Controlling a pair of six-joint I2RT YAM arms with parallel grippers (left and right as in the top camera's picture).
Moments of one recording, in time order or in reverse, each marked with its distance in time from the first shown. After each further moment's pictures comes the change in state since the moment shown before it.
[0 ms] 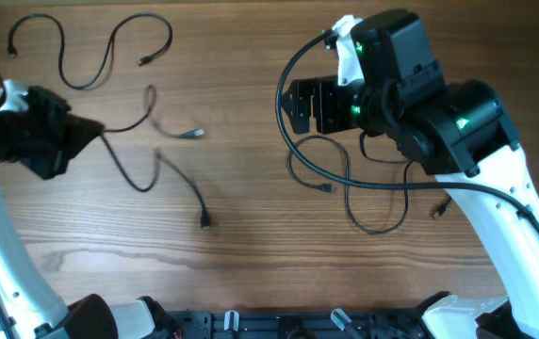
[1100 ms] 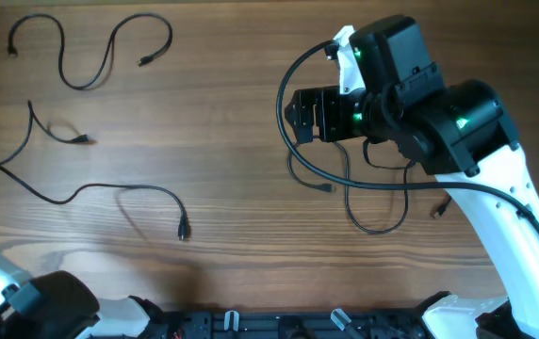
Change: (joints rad) left arm 0.321 0.118 -0.005 0.183 -0.447 0.034; right arm 0.000 0.000 0.000 -0.065 -0.014 0.007
